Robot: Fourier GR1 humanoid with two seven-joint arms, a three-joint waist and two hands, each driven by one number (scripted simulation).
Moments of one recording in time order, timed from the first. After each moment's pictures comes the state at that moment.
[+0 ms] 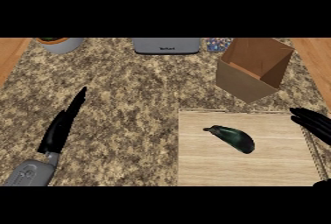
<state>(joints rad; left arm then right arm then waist) -0.16 0.45 -0.26 -1.31 0.04 0.18 -0.05 0.12 -0.84 0.06 -1.71 0.35 0.18 -0.49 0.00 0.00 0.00</state>
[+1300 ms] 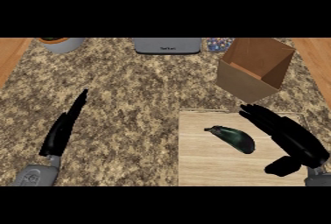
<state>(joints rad) -0.11 0.33 -0.12 -1.34 -0.12 0.07 -0.05 -0.06 -0.49 0.15 -1.56 0.76 0.23 -0.41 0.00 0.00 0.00</state>
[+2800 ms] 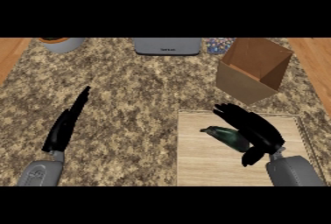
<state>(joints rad) -0.14 0.23 0.00 -1.34 -0.24 -0.02 -0.03 -0.18 -0.27 0.15 -1.32 1.03 0.18 -0.46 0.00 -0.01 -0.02</state>
